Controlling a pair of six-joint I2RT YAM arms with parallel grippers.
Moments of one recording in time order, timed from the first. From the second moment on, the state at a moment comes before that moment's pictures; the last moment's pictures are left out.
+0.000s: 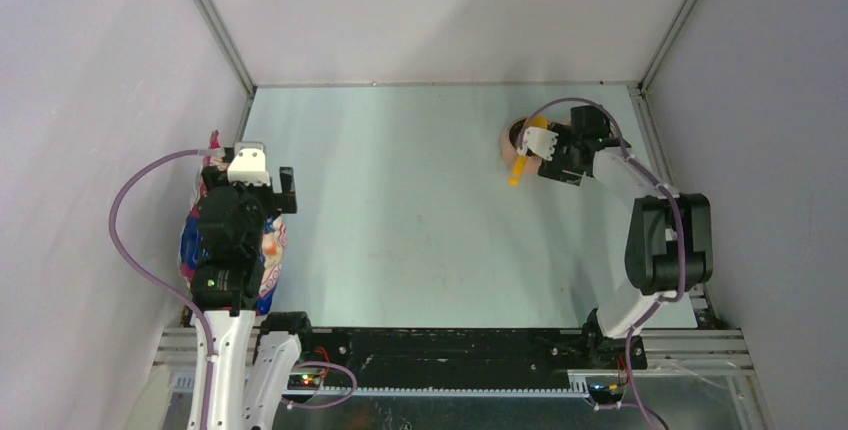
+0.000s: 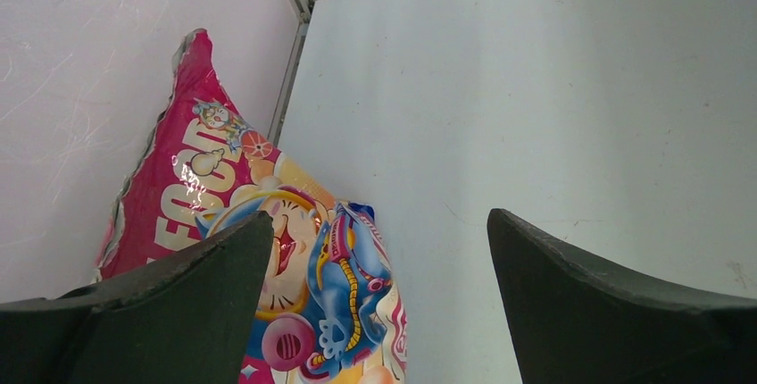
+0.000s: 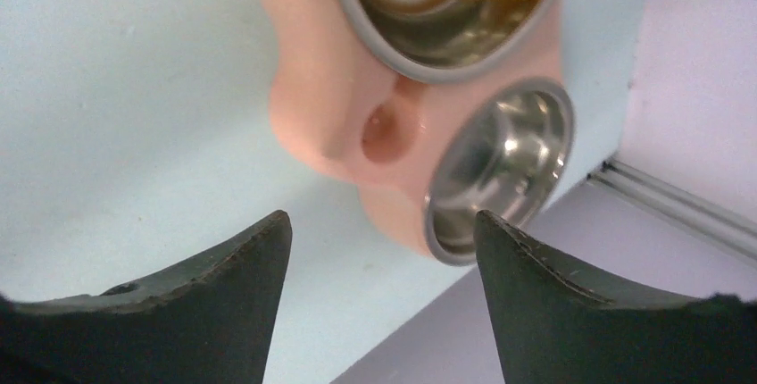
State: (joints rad) left arm 0.03 0.57 0.81 -0.44 -0.10 0.18; right arm 0.08 1.71 1.14 -0.38 -0.09 -1.26
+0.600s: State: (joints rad) left arm 0.04 0.76 1.24 -0.68 -0.55 0.28; right arm 0.38 1.11 1.26 -0.70 -0.24 -0.71
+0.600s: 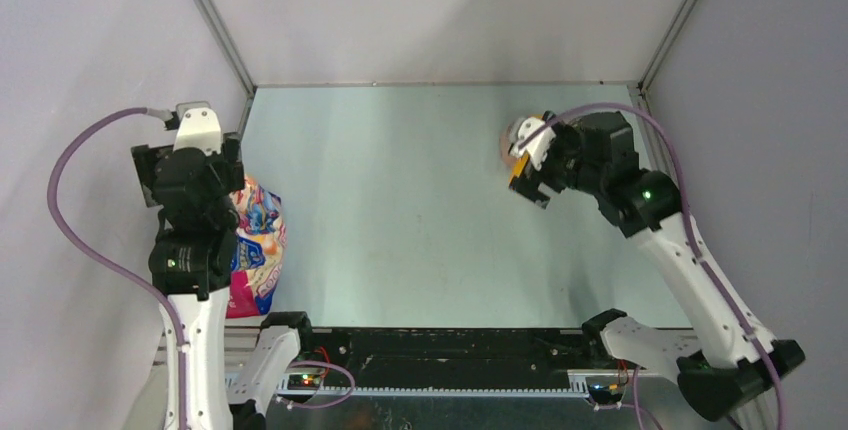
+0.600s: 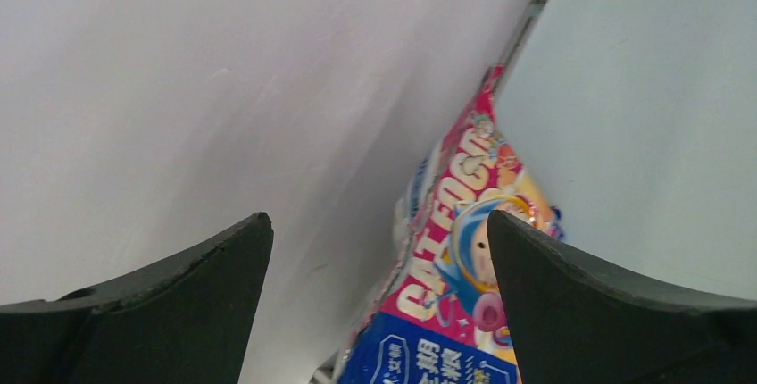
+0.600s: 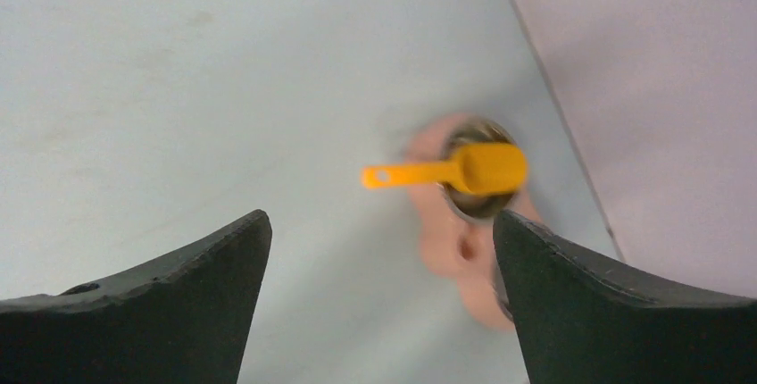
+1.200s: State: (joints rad) left arm 0.48 0.87 1.42 -0.96 -0.29 0.30; right arm 0.65 1.14 1.21 -0.88 -0.34 -0.66
